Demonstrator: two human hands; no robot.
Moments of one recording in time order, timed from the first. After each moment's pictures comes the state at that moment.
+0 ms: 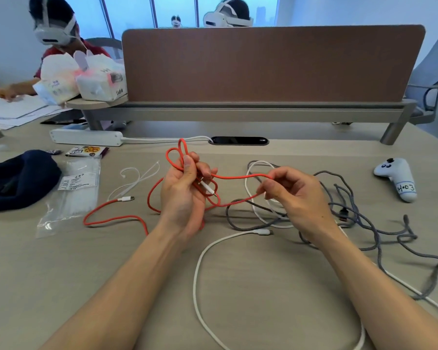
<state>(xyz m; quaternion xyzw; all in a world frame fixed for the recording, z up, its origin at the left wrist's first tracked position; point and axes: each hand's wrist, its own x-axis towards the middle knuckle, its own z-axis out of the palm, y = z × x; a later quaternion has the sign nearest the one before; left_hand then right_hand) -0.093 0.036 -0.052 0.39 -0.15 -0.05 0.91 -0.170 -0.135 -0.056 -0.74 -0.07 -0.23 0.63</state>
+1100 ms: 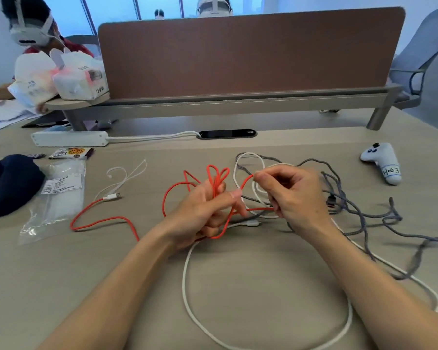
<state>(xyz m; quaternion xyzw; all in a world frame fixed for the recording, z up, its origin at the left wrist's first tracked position) -0.118 0.035 -0.063 0.60 -0.27 -0.32 0.68 -0.182 -0.139 -0.063 -0.74 -0.02 -0.29 0.60</state>
